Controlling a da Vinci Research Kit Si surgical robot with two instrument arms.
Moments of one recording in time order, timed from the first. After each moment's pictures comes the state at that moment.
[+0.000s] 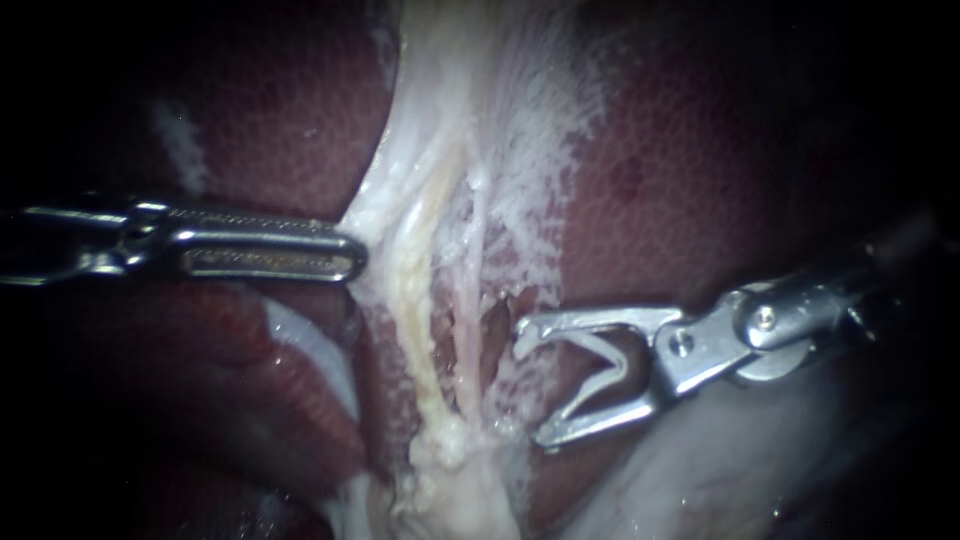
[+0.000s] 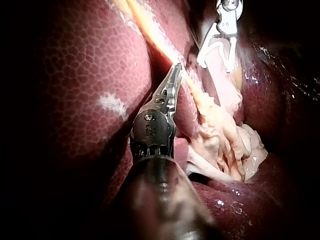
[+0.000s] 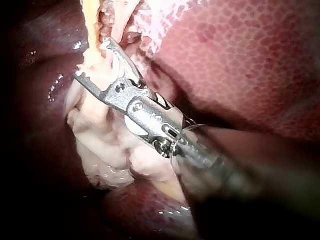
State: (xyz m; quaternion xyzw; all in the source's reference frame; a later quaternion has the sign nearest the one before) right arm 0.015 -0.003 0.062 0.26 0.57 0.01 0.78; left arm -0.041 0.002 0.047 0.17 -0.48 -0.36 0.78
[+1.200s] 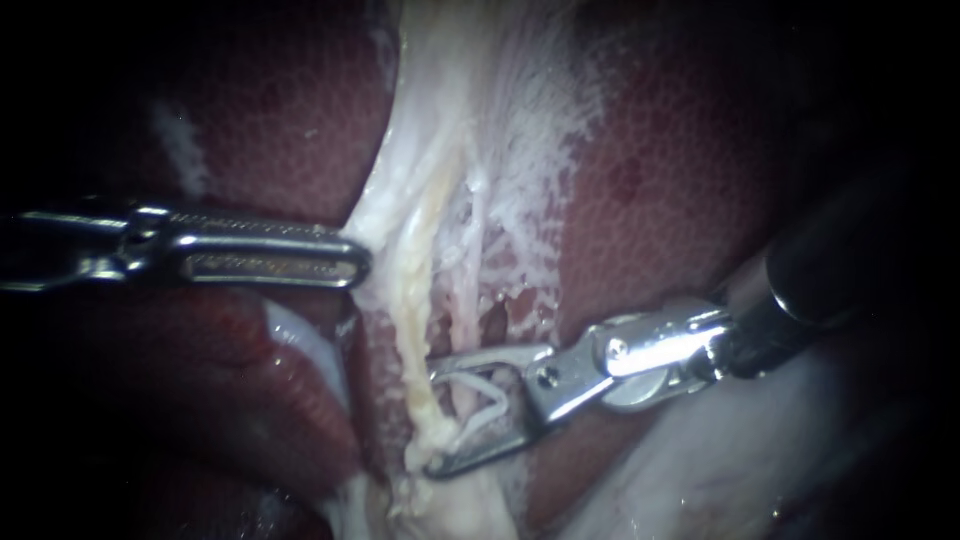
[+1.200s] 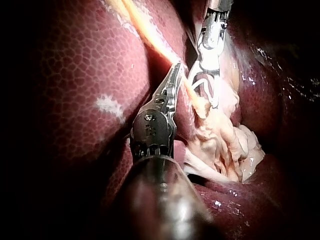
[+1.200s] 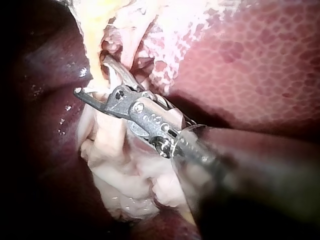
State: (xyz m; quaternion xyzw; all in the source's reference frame) right arm 0.024 -0.005 0.067 0.30 0.55 0.01 0.78; left arm -0.041 0.002 0.046 0.17 -0.48 -0.36 0.78
